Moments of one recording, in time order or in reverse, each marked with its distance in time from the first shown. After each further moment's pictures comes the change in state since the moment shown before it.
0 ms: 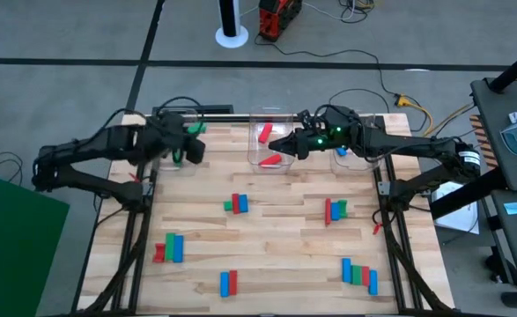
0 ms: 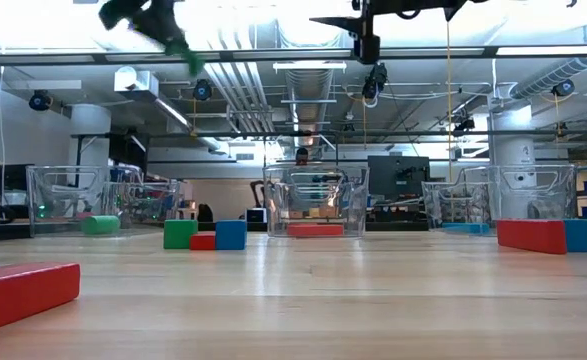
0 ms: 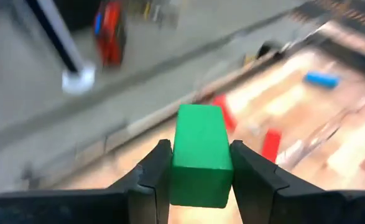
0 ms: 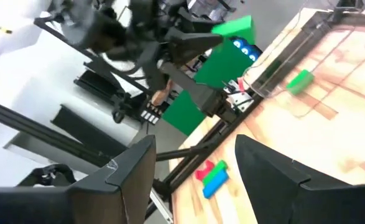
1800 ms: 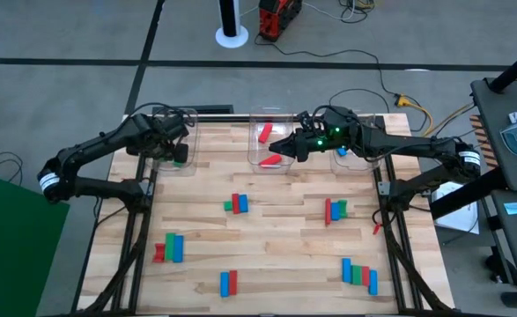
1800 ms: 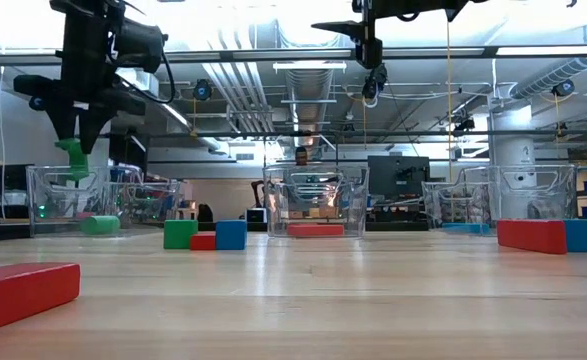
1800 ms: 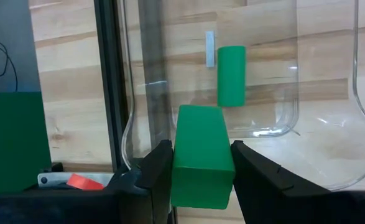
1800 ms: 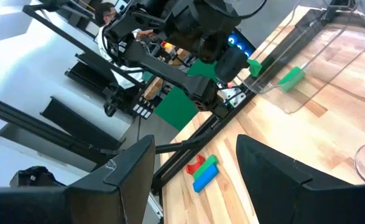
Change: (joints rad) left arm 0.525 0.089 -0.261 -0.391 0.364 -0.237; right arm 0.000 -0.001 0.000 -0.042 0.000 -0.047
